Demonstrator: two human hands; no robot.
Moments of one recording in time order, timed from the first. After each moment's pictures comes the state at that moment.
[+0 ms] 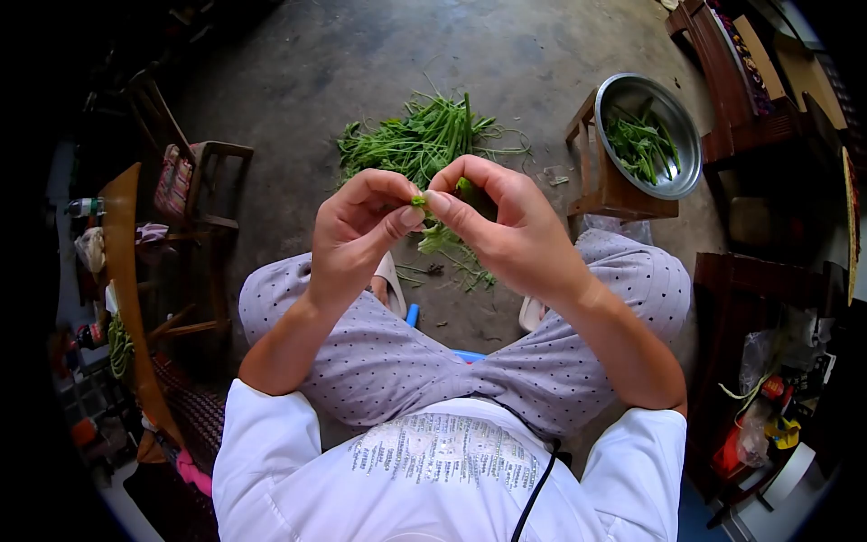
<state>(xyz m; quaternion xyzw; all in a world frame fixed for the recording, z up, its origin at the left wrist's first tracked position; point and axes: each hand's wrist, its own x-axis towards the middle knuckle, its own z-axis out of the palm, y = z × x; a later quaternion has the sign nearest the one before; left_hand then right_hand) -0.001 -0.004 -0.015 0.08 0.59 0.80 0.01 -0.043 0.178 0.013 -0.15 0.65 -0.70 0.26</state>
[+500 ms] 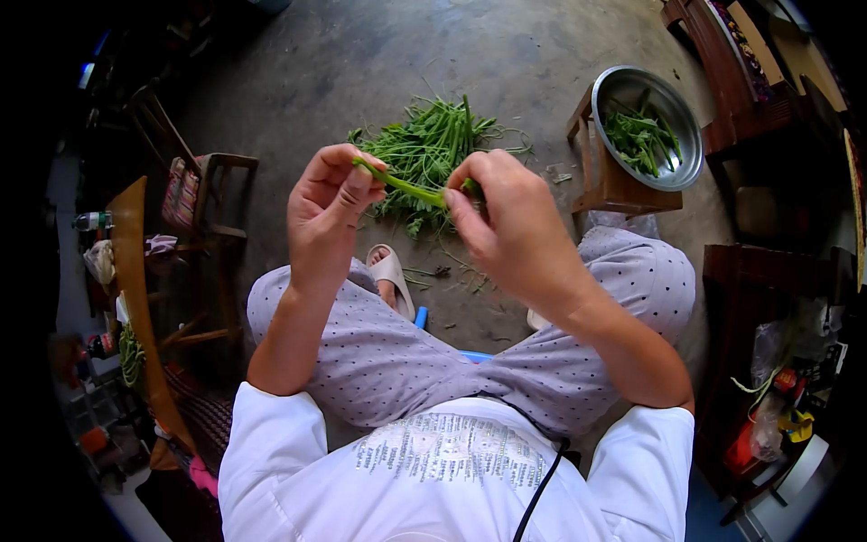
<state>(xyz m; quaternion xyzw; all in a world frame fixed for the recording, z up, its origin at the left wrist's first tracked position) -0.016 -0.015 -0.009 0.03 0.56 0.83 -0.04 -0.038 0.181 0.013 -0.20 0.84 -0.51 0.04</state>
